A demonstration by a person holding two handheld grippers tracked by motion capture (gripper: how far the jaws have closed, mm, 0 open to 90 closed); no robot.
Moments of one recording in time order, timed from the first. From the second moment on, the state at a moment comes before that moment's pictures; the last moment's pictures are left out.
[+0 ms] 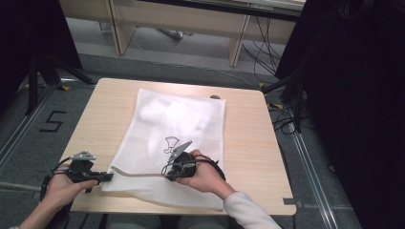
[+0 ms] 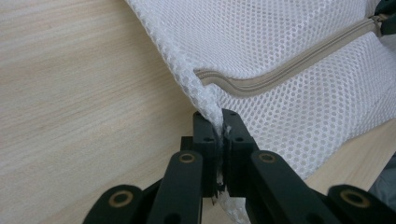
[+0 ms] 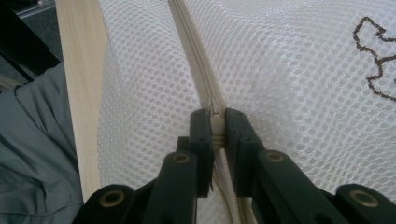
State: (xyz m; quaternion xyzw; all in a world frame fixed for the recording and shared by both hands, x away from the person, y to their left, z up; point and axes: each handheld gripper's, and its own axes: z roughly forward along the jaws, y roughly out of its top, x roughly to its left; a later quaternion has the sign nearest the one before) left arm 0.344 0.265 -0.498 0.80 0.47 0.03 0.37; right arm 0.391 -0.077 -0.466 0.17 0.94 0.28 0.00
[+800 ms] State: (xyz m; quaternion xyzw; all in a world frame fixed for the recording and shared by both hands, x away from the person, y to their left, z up) left arm 0.344 0.265 -0.498 0.80 0.47 0.03 0.37; right arm 0.390 -0.089 -0.463 0.18 0.94 0.28 0.00
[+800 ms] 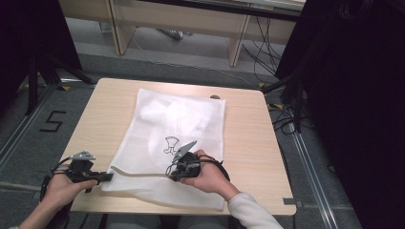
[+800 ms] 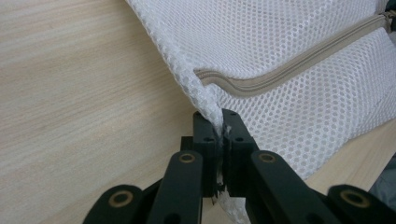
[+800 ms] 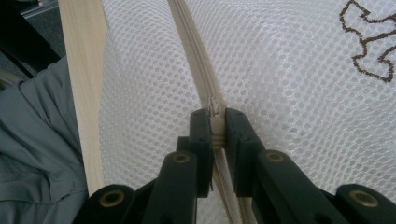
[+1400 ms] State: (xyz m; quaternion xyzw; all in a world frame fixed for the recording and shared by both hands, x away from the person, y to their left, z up) left arm 0.344 0.265 -0.498 0.80 0.47 0.03 0.37; right arm 0.388 -0.098 -0.462 0.17 0.94 0.29 0.00
